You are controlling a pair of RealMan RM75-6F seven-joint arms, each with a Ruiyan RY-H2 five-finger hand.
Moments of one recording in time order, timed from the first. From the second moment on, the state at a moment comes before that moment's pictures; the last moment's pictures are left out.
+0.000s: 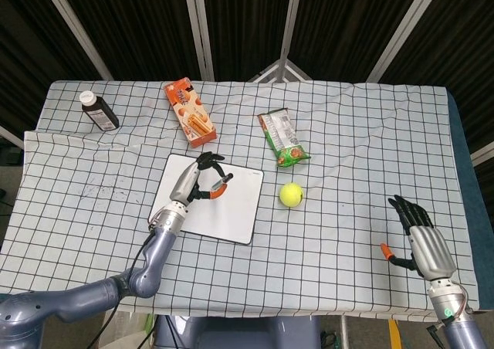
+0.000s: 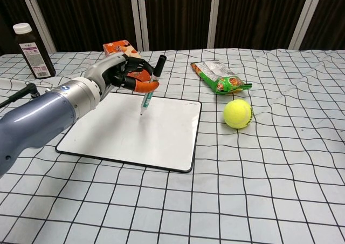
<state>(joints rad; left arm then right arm) -0.77 -1.90 -0.43 -1.21 1.07 0.91 -0.32 0.18 -1.12 0.05 -1.72 -1.44 1.30 0.15</state>
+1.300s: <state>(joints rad) -0.75 -1.89 -0.39 -1.24 1.07 0.91 -0.33 0.17 -1.12 0.05 -1.73 -1.45 1.31 0.15</state>
